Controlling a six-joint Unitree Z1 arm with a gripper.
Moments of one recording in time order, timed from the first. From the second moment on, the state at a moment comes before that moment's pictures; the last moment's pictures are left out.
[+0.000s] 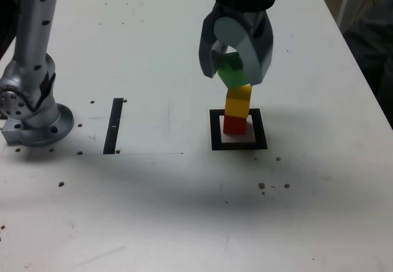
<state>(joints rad) -0.07 2.01 -1.83 1.54 0.08 0.34</state>
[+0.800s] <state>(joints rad) -0.06 2.02 -1.79 1.47 0.06 0.35</state>
